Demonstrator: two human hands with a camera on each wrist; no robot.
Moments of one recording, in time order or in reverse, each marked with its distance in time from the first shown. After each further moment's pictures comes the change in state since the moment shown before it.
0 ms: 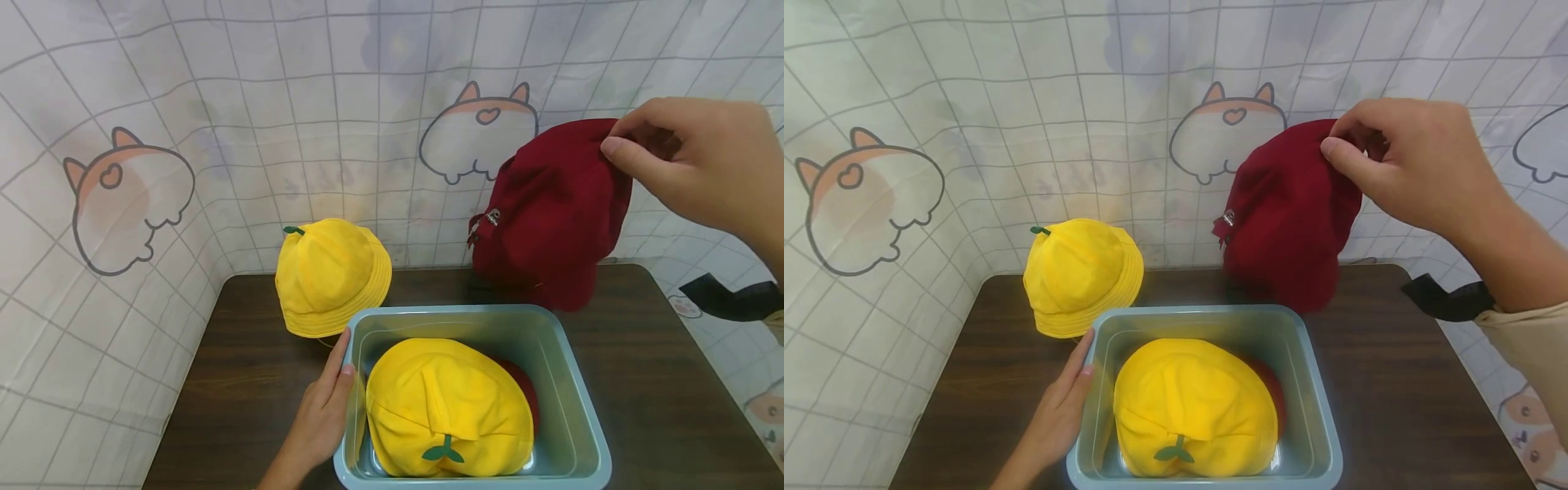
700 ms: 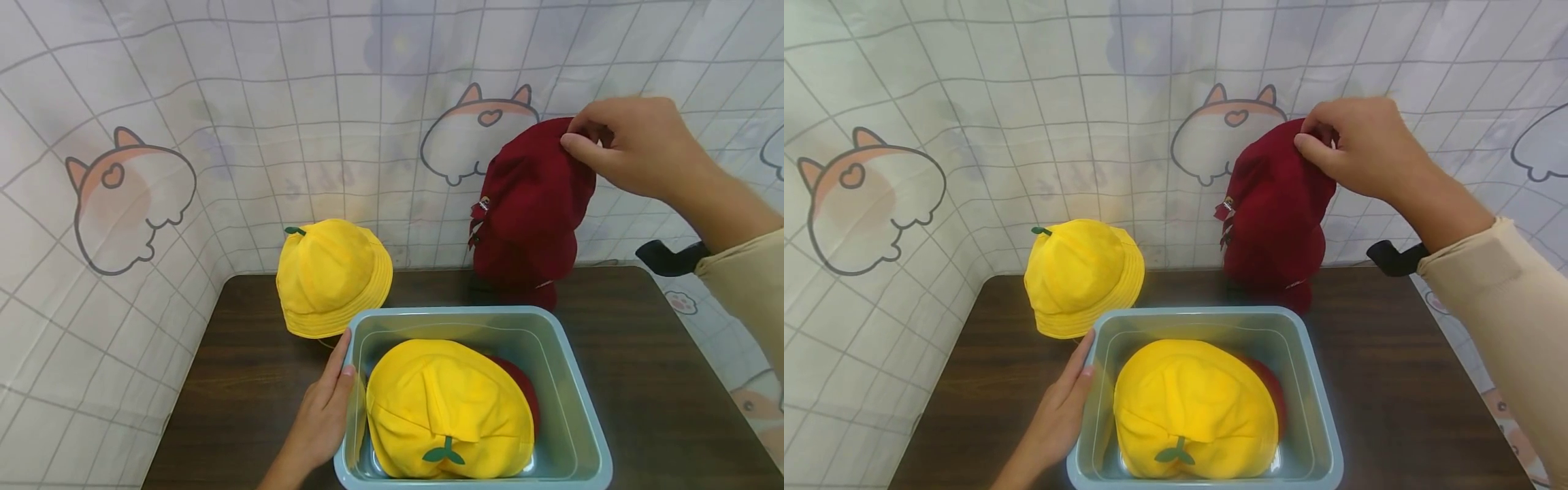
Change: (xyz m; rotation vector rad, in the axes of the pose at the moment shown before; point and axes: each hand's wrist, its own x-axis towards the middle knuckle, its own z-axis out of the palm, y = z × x) left_hand -0.001 0.003 0.000 0.012 0.003 -0.019; right_hand 0.047 0.029 0.045 -0.021 -0.124 -0.045
